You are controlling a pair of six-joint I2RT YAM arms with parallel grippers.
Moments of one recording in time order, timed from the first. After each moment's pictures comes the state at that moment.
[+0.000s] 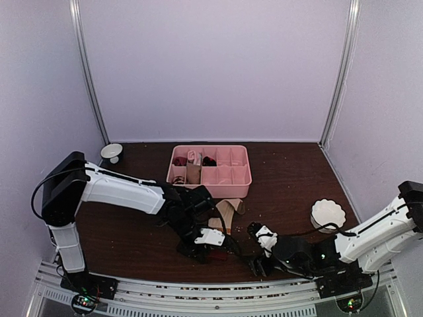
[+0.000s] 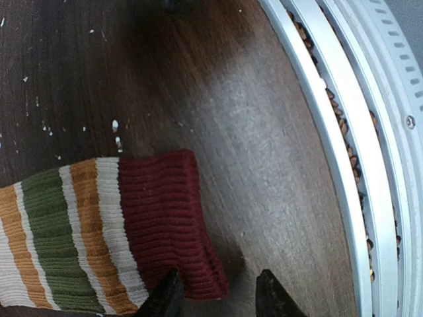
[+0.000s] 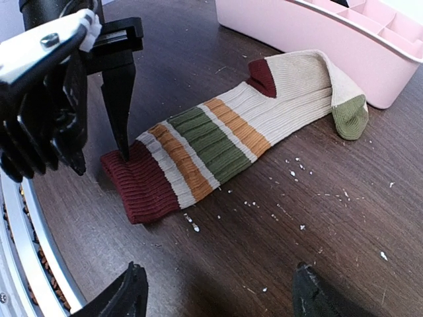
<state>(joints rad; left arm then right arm) -1.07 1.89 1.19 -0.61 0.42 0.78 1.40 1.33 0.34 0.36 0.47 0.39</state>
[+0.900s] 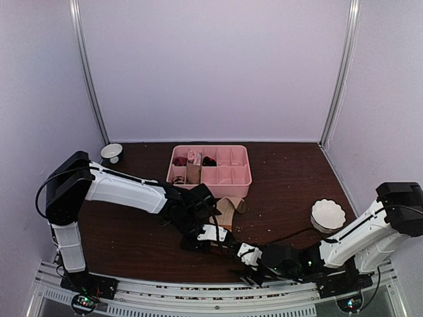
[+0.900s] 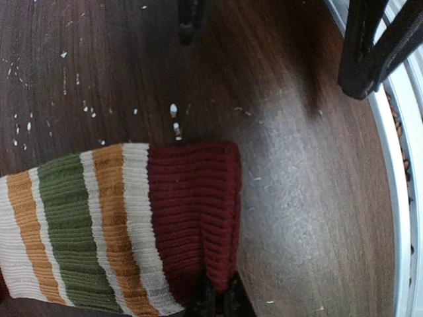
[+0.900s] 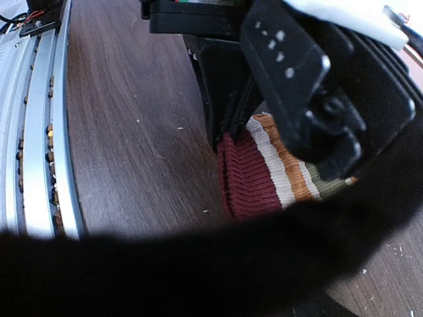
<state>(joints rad) -1.05 1.92 1.19 -0.53 0.33 0.75 1.44 1.54 0.39 0.52 0.34 0.10</state>
